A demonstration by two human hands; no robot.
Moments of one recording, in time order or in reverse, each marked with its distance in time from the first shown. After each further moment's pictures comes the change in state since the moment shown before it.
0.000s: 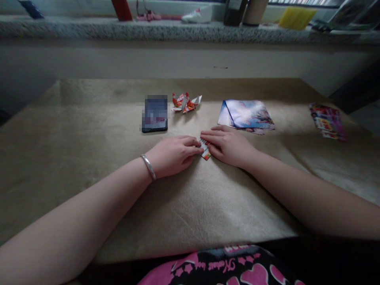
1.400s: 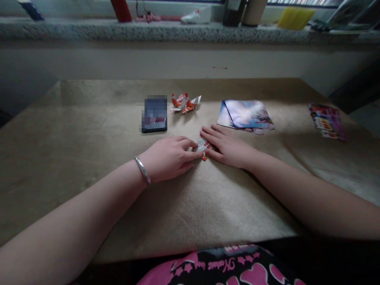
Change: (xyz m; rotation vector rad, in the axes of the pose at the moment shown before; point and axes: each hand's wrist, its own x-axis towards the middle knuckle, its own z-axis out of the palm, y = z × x) left_hand -0.006 0.007 -0.014 0.171 -0.094 0.048; right_hand -0.002 0.000 -0.002 -0.016 -0.183 0.089
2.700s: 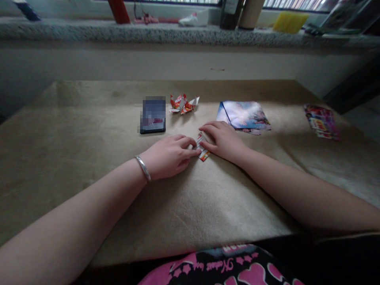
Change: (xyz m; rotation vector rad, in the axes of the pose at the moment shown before) left_hand 0.003 -0.003 0.002 -0.041 0.003 -0.037; right_hand 0.016 0.003 0.004 0.106 0.283 0.131
